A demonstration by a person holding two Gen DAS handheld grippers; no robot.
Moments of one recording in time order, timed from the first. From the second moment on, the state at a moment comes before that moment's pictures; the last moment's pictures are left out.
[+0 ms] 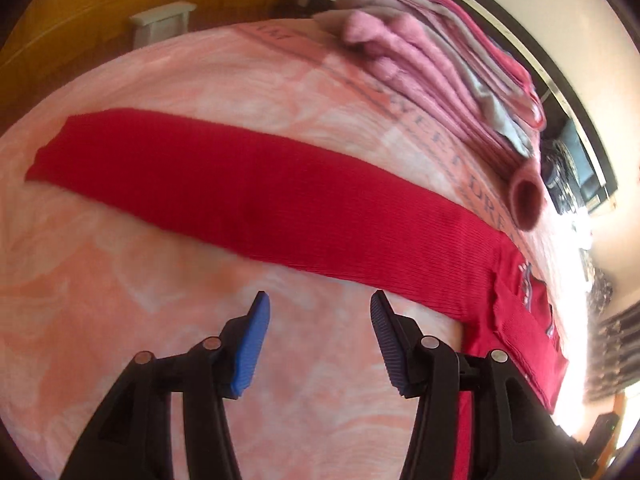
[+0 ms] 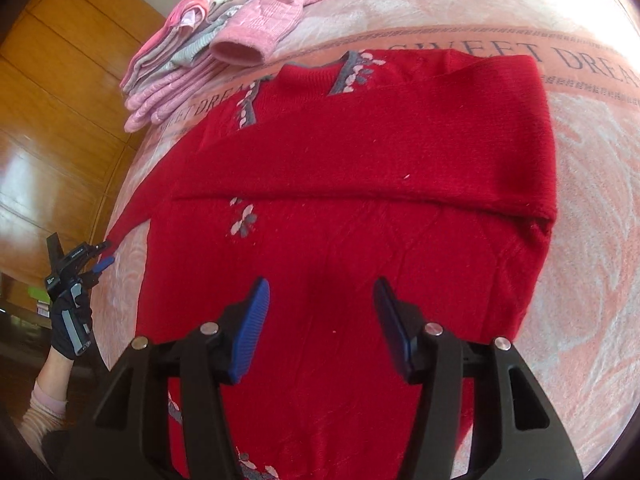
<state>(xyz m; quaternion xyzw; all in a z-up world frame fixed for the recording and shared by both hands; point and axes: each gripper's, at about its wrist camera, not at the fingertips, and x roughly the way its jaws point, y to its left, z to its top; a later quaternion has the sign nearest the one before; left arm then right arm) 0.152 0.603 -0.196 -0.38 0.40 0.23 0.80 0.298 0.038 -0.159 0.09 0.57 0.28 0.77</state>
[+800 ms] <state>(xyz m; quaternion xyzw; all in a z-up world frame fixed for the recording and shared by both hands) 0.096 0.762 -0.228 -0.49 0.23 0.28 0.79 0.274 0.115 -0.181 0.03 0.58 0.29 0.76</state>
